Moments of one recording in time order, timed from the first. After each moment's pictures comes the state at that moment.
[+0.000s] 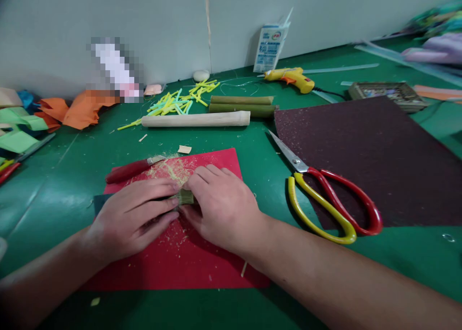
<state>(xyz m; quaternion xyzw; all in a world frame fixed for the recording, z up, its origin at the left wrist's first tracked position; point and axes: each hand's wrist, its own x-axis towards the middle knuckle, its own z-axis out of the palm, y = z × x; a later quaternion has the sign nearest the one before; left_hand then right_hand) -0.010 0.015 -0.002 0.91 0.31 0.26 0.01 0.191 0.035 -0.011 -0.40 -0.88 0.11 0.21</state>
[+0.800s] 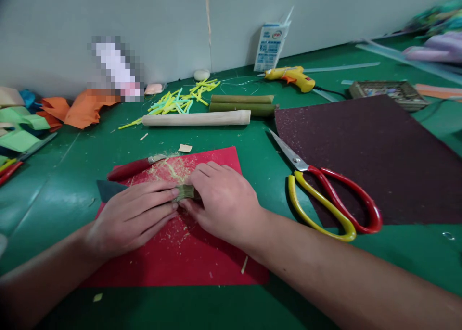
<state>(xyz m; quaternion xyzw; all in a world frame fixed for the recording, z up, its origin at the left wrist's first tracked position) -0.018 0.016 -0.004 0.94 0.24 0.23 -0.06 0.191 0.039 -0.010 -0.40 -0.88 0.12 0.22</state>
